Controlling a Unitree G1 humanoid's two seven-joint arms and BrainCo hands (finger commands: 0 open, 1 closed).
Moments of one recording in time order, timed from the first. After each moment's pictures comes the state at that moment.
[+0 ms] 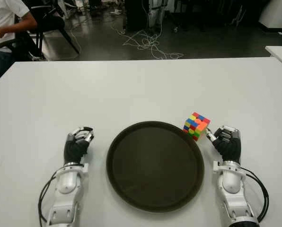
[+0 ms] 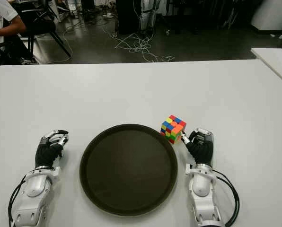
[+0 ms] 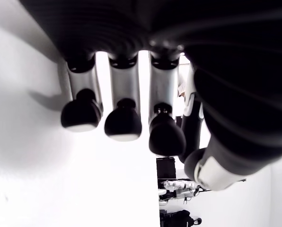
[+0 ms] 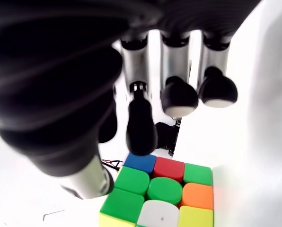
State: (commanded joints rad) left arm 0.12 -0.04 0.11 0.08 0.00 0.09 0.11; right arm 0.04 0.00 -0.08 0.32 -0.19 -0.31 -0.37
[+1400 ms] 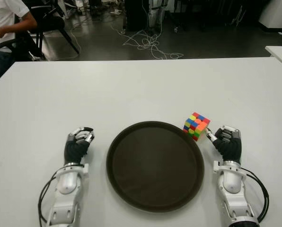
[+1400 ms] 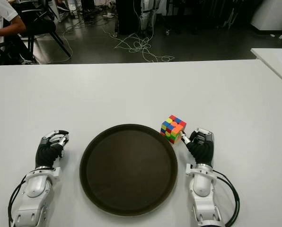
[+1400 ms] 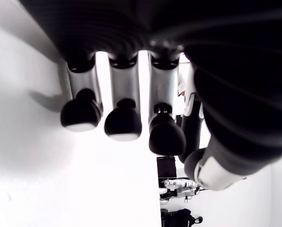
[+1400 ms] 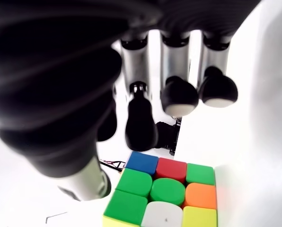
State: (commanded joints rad) left arm 0.13 -0.03 0.11 0.07 0.01 0.08 0.11; right arm 0.04 0.01 -0.09 0.30 -0.16 -0.31 -0.36
